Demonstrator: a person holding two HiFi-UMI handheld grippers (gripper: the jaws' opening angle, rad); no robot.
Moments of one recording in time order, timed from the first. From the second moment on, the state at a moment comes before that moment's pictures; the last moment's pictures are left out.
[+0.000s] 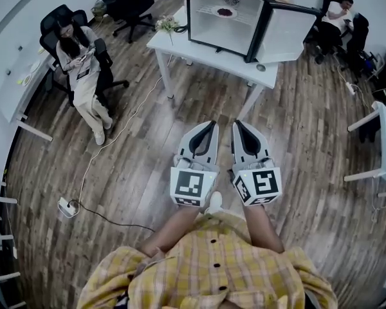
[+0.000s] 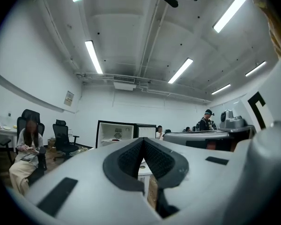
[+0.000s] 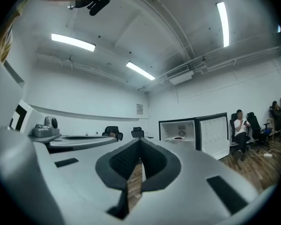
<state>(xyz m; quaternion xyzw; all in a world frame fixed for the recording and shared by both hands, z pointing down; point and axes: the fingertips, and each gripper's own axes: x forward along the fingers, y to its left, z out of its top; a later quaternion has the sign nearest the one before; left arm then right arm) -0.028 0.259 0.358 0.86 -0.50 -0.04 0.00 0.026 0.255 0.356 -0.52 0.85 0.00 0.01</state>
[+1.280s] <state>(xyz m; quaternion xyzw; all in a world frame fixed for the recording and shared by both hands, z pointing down) 0.006 0.003 0.386 0.87 -0.49 -0.02 0.02 0.049 0.002 0.369 -0.52 0.85 0.01 0.02</state>
